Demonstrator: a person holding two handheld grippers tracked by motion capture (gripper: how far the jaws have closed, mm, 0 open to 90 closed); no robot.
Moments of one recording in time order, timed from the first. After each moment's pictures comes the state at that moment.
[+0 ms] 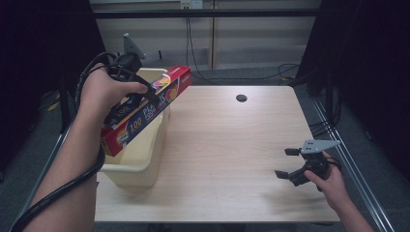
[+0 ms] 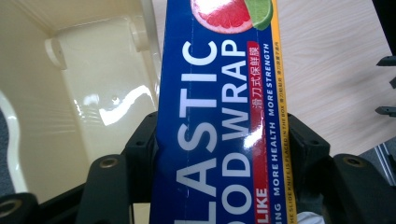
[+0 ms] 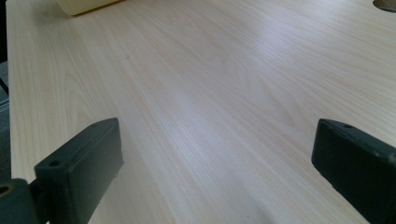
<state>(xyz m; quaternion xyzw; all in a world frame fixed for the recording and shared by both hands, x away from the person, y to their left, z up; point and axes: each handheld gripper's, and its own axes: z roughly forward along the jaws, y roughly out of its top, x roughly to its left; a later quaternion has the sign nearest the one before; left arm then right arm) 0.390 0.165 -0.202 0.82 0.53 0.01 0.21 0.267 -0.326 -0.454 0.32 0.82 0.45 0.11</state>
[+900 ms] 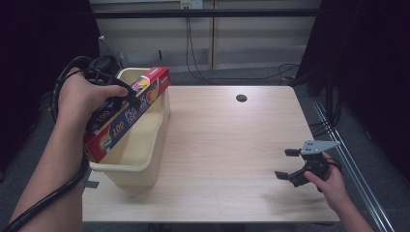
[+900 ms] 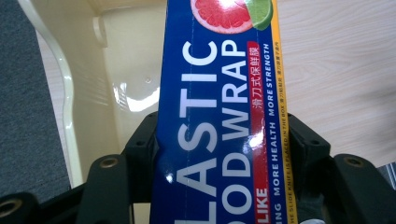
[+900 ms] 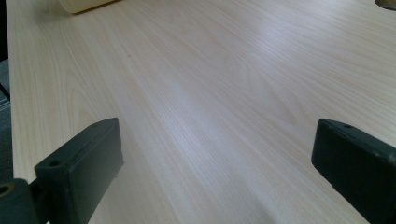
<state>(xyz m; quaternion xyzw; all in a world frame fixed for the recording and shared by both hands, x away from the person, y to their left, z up) 0.378 0.204 -0.201 0.79 0.58 0.03 0.19 0.265 -0.325 -0.454 0.32 0.83 0.45 0.11</state>
